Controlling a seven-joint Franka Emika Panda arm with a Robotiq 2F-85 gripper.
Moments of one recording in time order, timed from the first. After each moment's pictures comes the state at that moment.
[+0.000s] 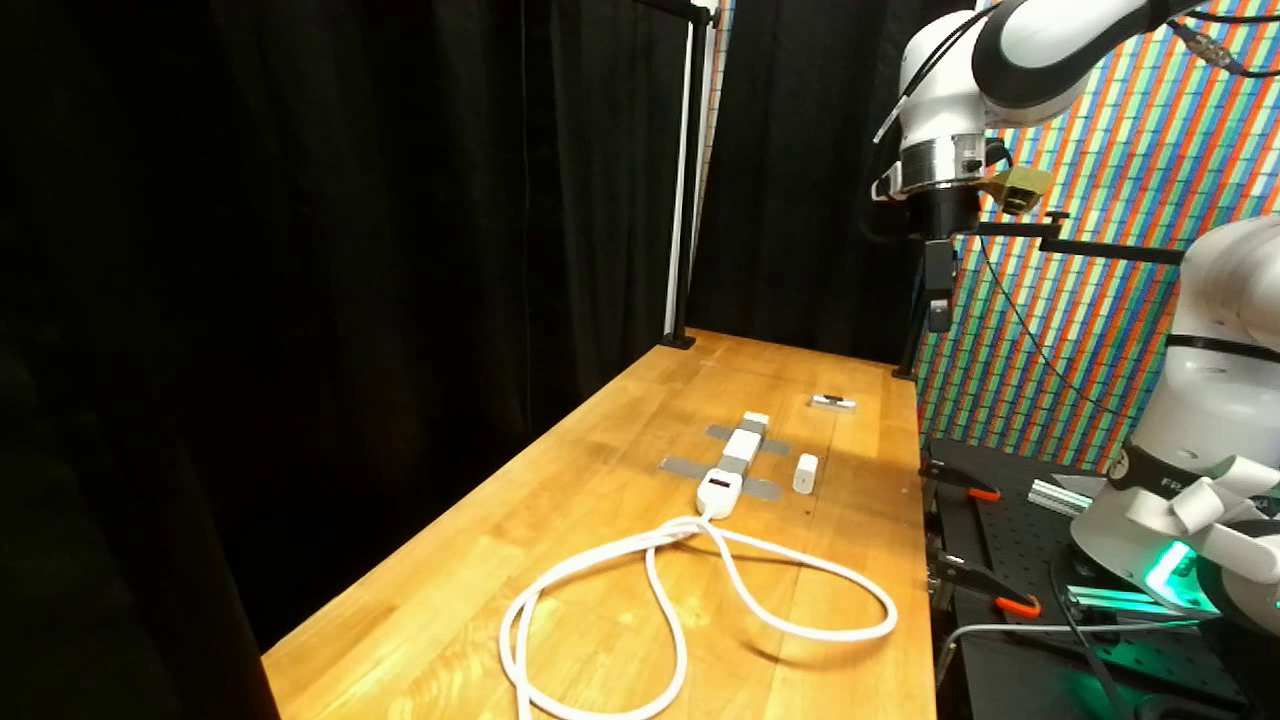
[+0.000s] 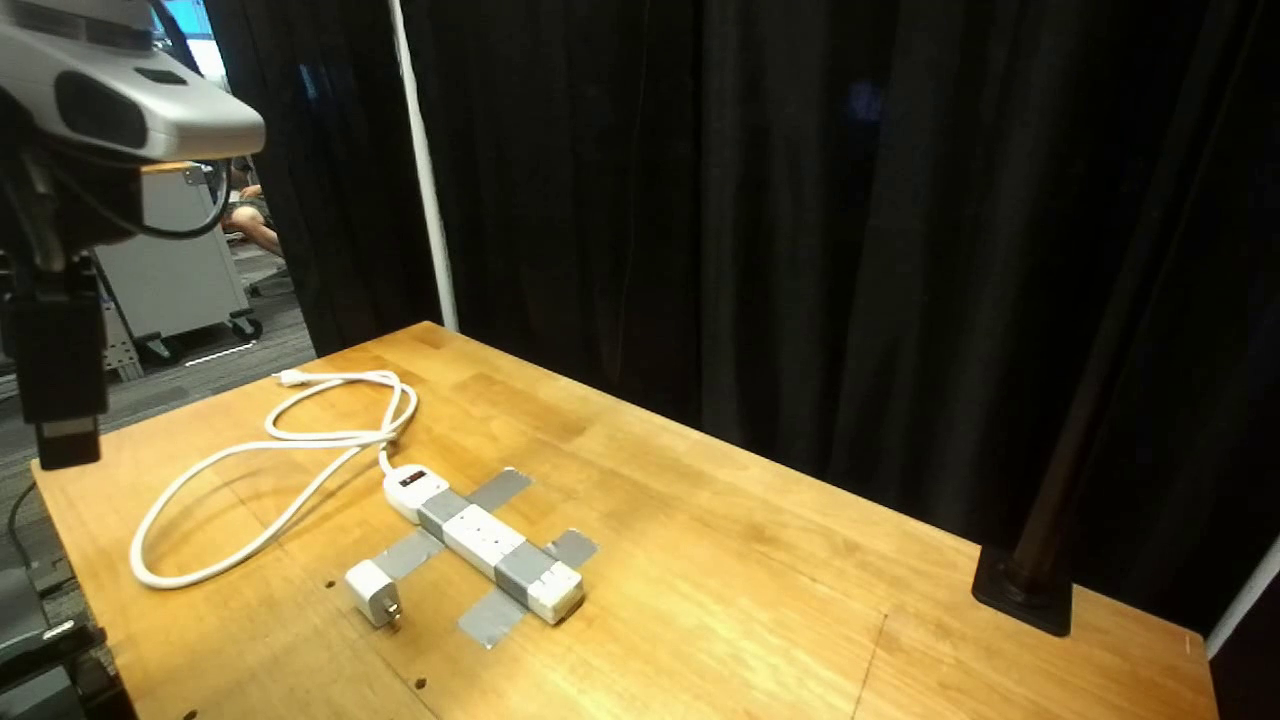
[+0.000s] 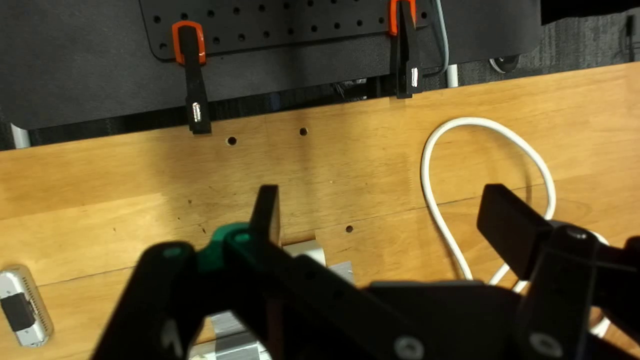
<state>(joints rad) -0.03 -0.63 -0.12 -2.73 0.08 1.85 -0.06</state>
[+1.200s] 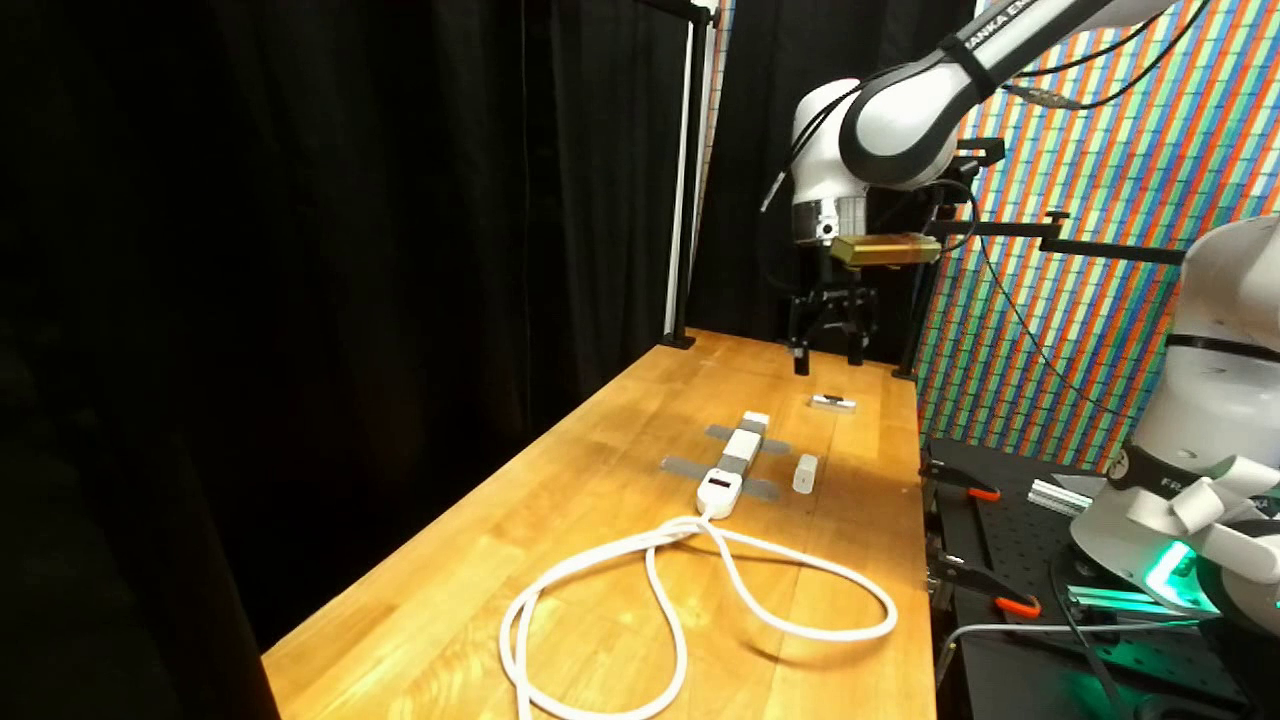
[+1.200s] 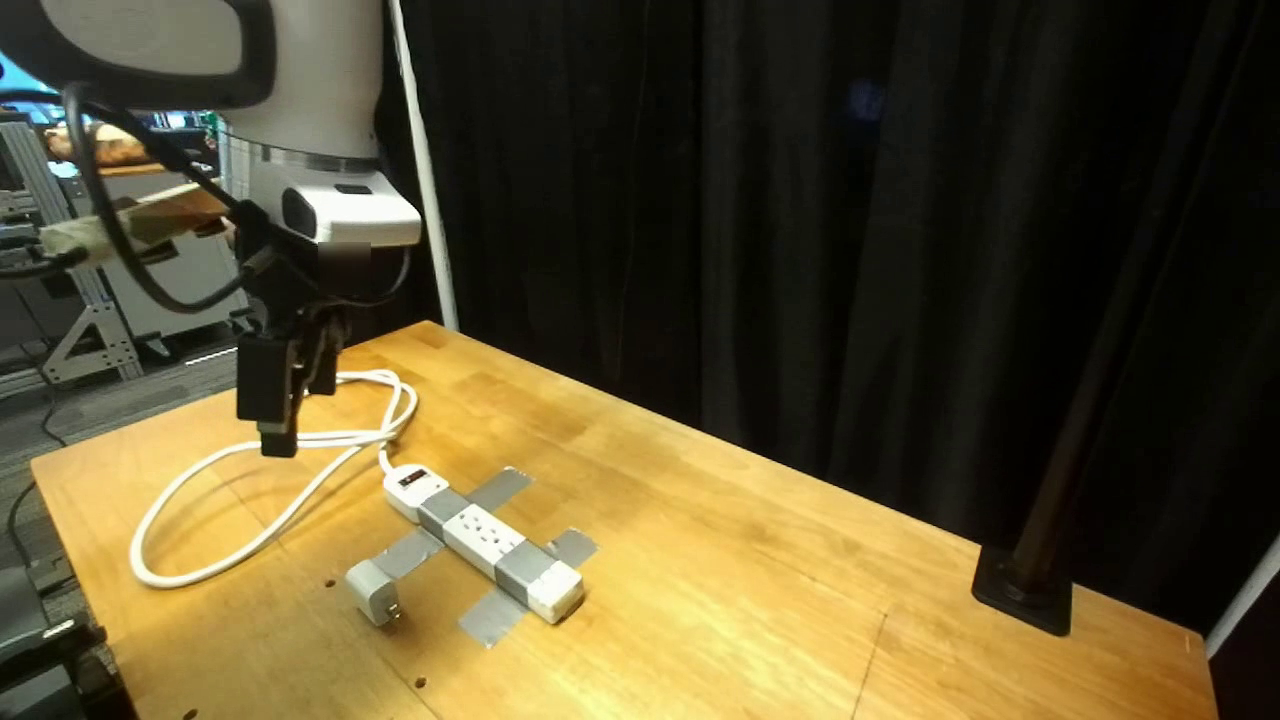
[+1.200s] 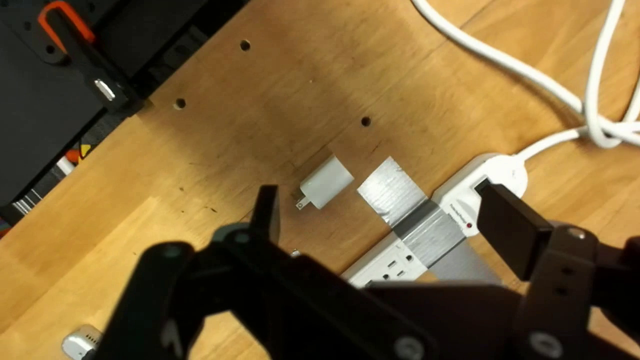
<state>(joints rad) -0.04 -0.15 0.01 -2.53 0.15 2.17 0.57</state>
